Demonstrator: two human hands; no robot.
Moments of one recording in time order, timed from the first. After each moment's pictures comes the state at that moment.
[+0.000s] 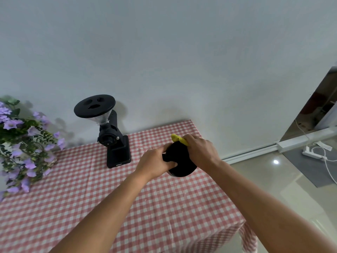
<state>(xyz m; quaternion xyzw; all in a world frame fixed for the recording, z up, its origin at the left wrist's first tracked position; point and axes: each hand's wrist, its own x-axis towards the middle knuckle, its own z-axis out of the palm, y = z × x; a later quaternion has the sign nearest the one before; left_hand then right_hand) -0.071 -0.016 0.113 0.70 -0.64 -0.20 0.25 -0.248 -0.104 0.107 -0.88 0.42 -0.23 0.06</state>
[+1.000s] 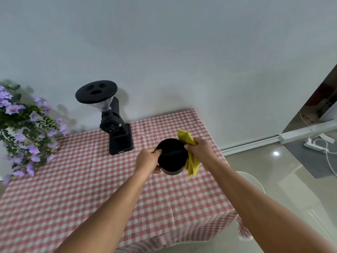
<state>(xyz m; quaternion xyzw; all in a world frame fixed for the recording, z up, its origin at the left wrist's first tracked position) -0.063 0.001 0.058 0.78 -0.32 -0.37 0.39 -0.243 -0.084 0.075 -0.59 0.55 -0.27 0.52</state>
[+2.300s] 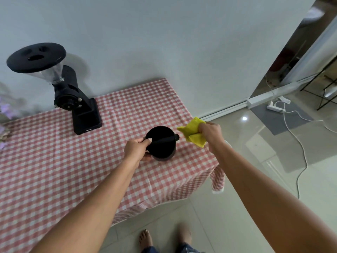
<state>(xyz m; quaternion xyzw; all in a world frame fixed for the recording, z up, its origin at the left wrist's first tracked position) -0.117 0.008 -0.006 0.75 -0.26 -0.46 0.40 -0.352 -0.074 0.031 -0.39 0.70 -0.34 0.48</state>
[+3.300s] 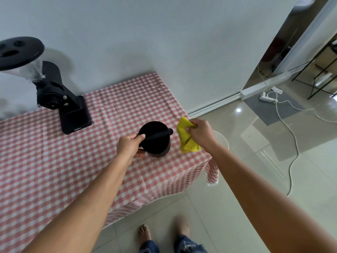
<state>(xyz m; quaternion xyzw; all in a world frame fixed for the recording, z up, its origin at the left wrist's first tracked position) -0.119 0.004 -0.006 0.75 -0.28 -0.46 0.38 -0.361 -0.057 0.021 -0.60 0.64 -0.27 0.39</state>
